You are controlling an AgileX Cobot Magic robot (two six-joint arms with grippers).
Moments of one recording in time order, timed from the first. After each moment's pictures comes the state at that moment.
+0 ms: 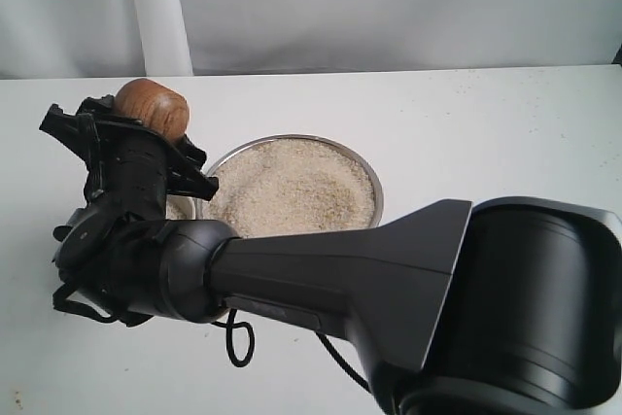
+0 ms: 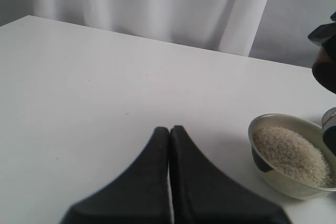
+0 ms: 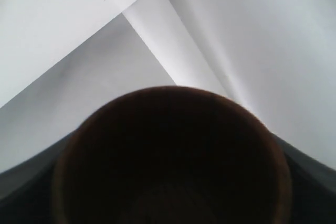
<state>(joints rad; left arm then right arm) 0.12 -0.01 0.00 0.20 0.34 -0.34 1.12 2.42 -1.86 -1.72 0.87 -0.41</state>
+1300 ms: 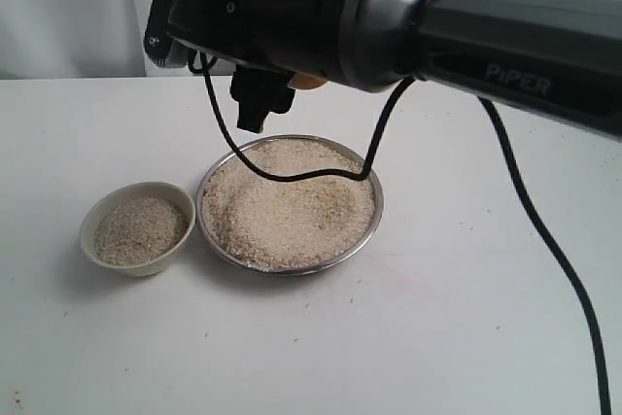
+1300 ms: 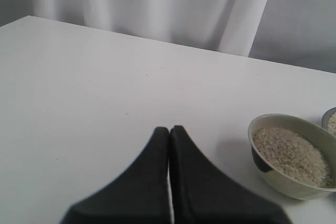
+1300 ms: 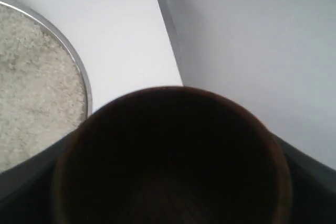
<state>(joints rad) 0.12 -0.01 0.00 0.20 0.34 -0.34 0.91 2.06 -1.86 -0.93 1.03 -0.03</state>
